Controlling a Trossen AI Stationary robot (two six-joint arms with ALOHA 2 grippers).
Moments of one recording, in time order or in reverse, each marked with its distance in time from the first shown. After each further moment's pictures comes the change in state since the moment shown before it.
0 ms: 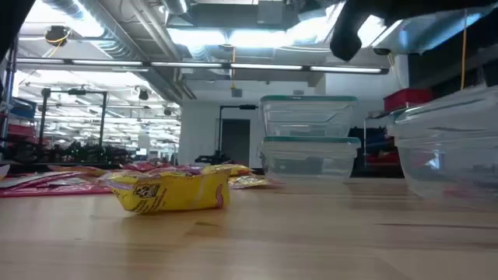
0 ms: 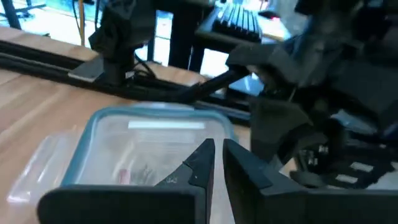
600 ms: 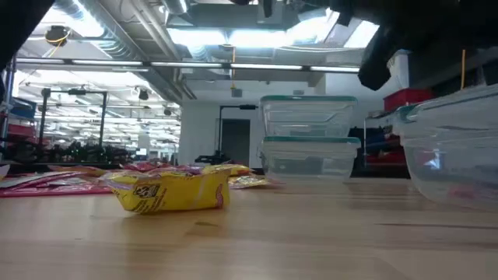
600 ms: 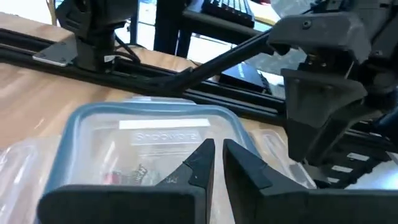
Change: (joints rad) left arm 0.046 0.103 0.113 -0.030 0.121 -0.016; right arm 0.022 -0.008 0.117 -0.088 -0.274 0.033
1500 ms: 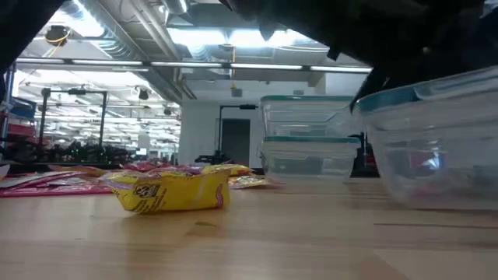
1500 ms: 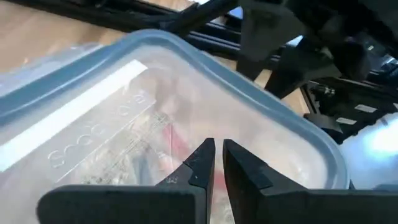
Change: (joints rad) left arm 0.029 0.020 0.004 -0.210 0.149 -0.060; right arm -0.019 0.000 -0.152 -0.035 0.068 0.196
